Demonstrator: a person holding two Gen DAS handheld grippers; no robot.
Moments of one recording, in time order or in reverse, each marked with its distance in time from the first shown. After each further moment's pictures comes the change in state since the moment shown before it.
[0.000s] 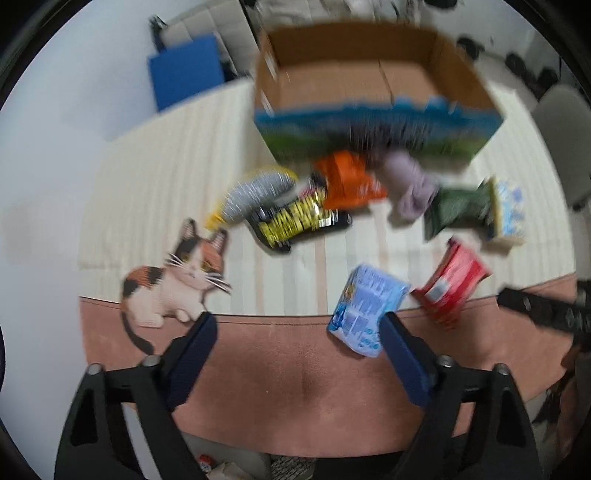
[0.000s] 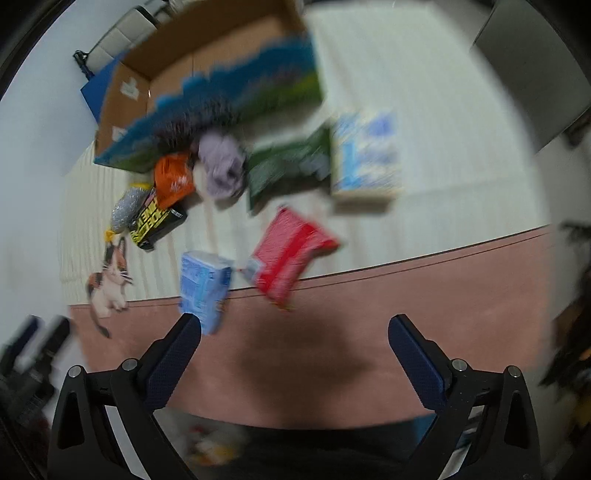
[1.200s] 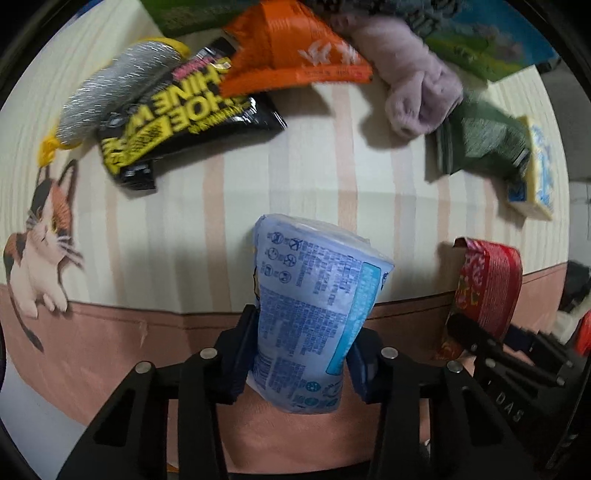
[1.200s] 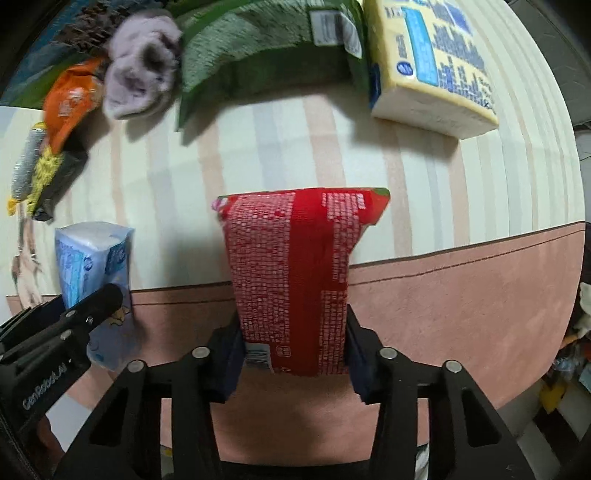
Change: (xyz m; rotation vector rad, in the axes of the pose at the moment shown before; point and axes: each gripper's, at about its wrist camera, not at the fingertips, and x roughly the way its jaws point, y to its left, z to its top) left arm 0.114 -0.040 -0.006 -0.047 0.256 -0.275; right arm 0.172 0.041 -0.044 -0.045 0.116 -0.219
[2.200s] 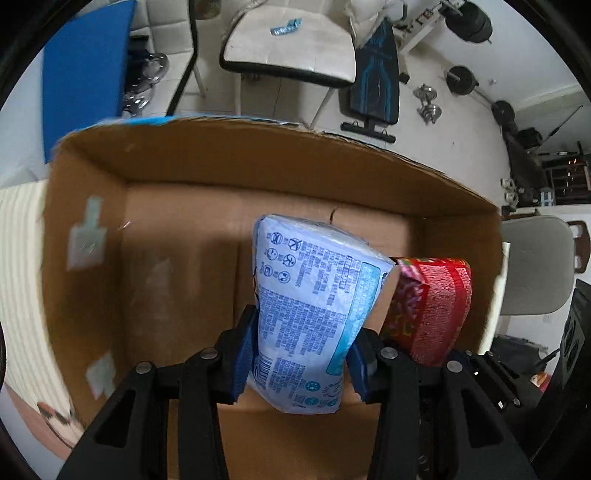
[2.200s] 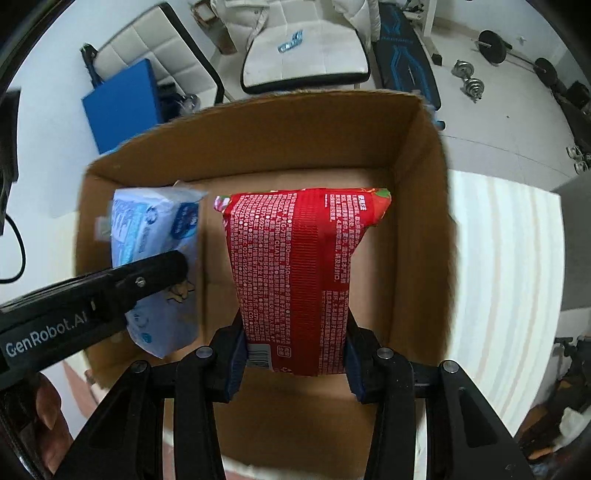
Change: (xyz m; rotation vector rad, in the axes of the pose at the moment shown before) left arm -0.116 -0.037 0.322 -0.099 -0.105 -0.139; right arm -0.176 0.039 0.339 -0.200 -0.192 0.122
